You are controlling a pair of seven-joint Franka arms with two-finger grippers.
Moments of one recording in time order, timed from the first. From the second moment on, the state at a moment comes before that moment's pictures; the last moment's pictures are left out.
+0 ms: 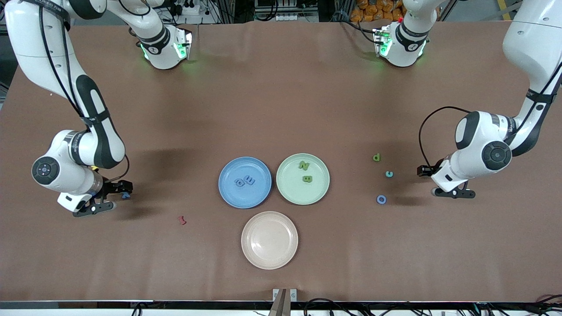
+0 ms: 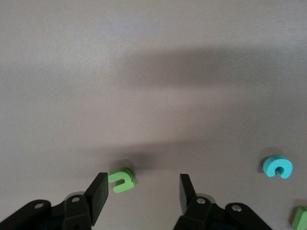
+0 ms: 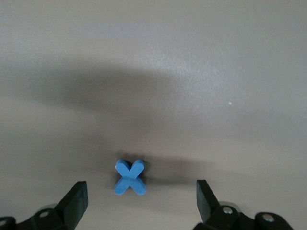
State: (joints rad) left arm 0.50 0.55 -0.54 -1.96 0.38 2.26 -0.21; right arm -0.01 0.63 -0.13 -1.81 0.02 2.40 -0.35
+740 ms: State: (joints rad) left arm 0.57 0.55 -0.54 -2.05 0.38 2.35 -0.31; right arm -0.01 0.63 -0.12 -1.87 0.06 2.50 -0.32
